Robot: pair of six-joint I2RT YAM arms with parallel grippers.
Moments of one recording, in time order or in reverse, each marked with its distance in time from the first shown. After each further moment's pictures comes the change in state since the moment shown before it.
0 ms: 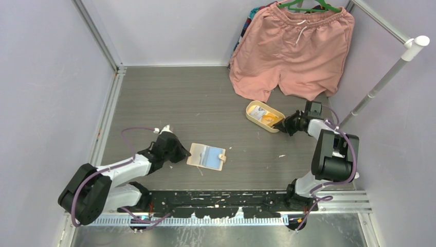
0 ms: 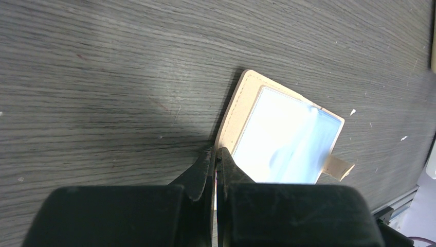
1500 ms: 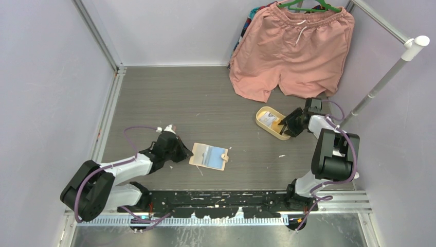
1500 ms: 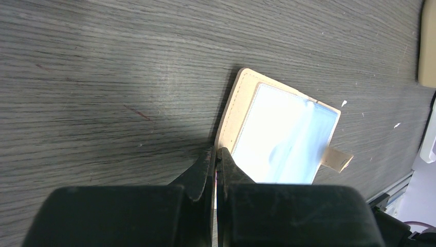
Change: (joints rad) left arm 0.000 0.043 -0.003 0.076 0.054 0.024; right arm 0.010 0.013 0.073 -0.112 0.238 -0.150
